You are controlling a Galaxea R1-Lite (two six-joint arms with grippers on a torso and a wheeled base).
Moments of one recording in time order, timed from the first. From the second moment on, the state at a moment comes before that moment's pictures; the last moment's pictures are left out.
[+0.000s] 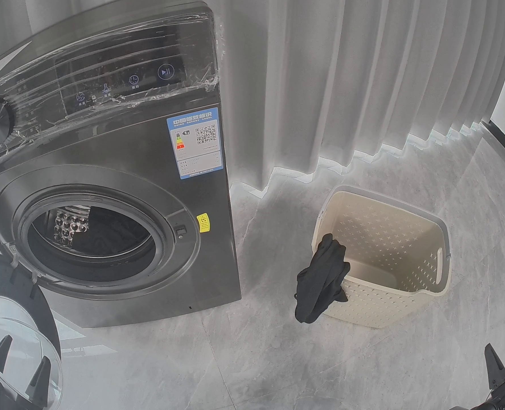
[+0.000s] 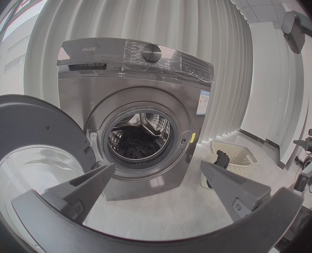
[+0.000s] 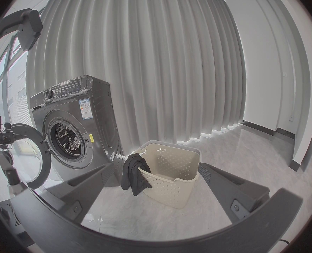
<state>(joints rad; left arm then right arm) -0.11 0.09 -0.02 -0.07 0.04 -0.10 0.00 0.02 -0.02 -0.05 0.12 0.05</state>
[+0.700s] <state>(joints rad) -0.11 0.09 -0.02 -0.07 0.03 -0.09 0.01 0.30 -0.24 -0.06 0.40 0.13</state>
